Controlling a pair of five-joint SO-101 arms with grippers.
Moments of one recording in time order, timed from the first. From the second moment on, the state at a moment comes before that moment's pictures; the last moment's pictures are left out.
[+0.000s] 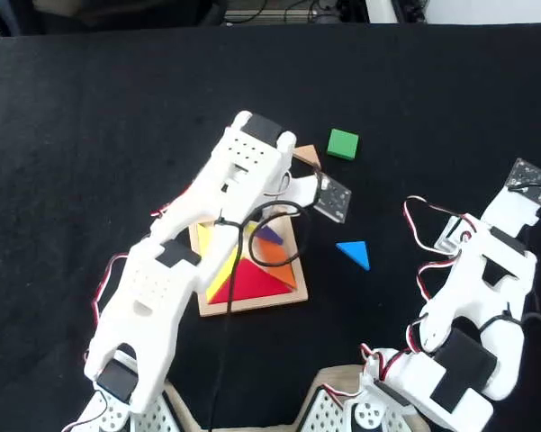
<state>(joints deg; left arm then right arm) 25.9 44.3 -38.5 100.4 -79.3 37.8 -9.1 47.1 35.5 3.4</state>
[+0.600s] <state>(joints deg) 26.4 44.3 -38.5 99.2 -79.4 37.8 -9.1 47.1 35.5 3.4</state>
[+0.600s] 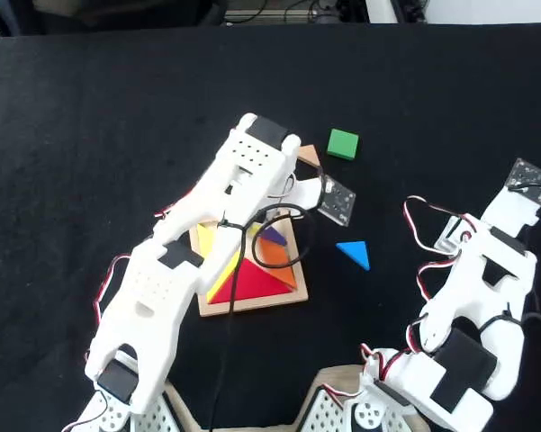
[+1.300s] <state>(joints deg) 26.5 44.4 -43.5 97.0 -71.3 37.8 -9.1 47.1 35.5 3.4</state>
